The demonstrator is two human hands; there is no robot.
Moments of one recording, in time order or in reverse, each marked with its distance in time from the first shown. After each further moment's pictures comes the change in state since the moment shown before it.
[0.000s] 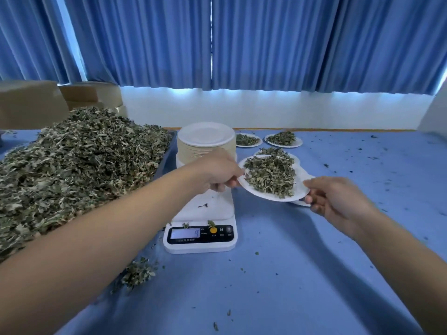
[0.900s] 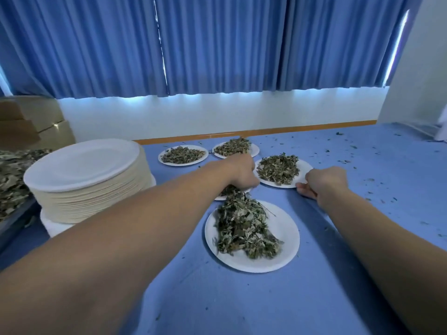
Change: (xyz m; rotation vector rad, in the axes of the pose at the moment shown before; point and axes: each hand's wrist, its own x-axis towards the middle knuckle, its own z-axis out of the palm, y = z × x) left_hand 0.268 0.086 0.156 0.897 -0.162 0.372; right_hand 0.235 0.003 -0.114 -0.064 0.629 0.117
